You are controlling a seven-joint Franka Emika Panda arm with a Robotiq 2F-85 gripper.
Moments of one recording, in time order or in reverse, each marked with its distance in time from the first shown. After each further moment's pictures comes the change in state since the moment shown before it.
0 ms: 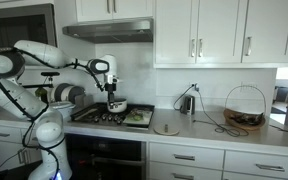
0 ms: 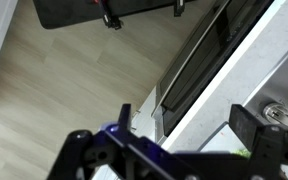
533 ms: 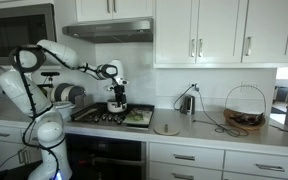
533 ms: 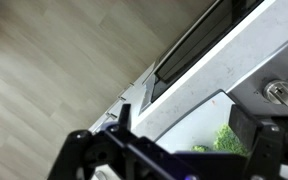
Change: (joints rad) arm 0.040 0.223 0.024 0.087 -0.098 0.204 -0.077
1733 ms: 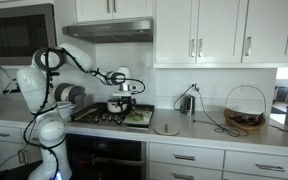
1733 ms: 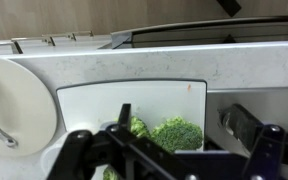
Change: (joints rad) arm 0.107 0.236 -0.078 0.090 0.040 0.170 -0.748
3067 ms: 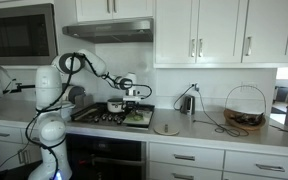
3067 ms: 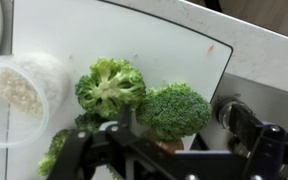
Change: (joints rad) arm 0.020 0.269 0.021 0.196 0.084 -0.001 -0.339
